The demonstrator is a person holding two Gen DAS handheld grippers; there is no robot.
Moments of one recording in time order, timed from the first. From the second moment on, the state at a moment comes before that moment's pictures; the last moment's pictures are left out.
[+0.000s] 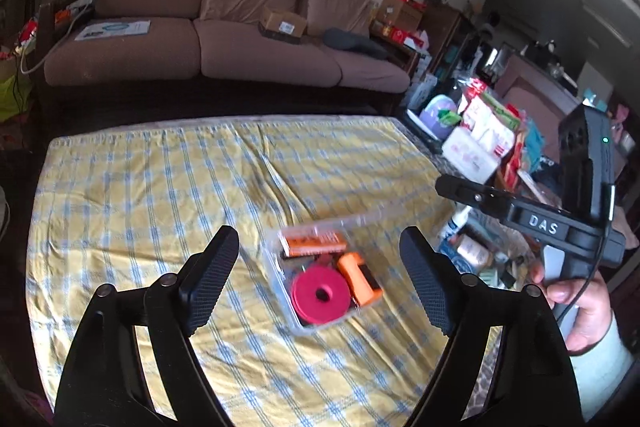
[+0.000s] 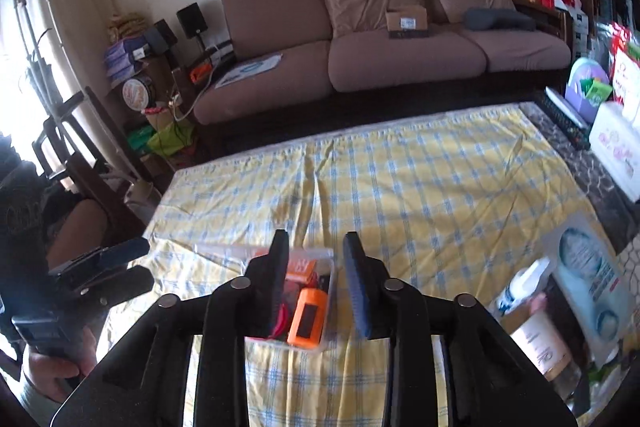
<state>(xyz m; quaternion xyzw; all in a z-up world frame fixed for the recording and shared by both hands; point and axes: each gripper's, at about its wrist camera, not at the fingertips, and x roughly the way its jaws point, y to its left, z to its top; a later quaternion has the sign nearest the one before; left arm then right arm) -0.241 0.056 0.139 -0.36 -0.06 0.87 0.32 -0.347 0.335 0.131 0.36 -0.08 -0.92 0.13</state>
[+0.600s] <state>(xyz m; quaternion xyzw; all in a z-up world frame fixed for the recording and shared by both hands) -0.248 0.108 0.063 -0.47 0.09 0.84 0.23 -0.339 0.302 0.044 0.45 -0.02 -0.88 0.14</state>
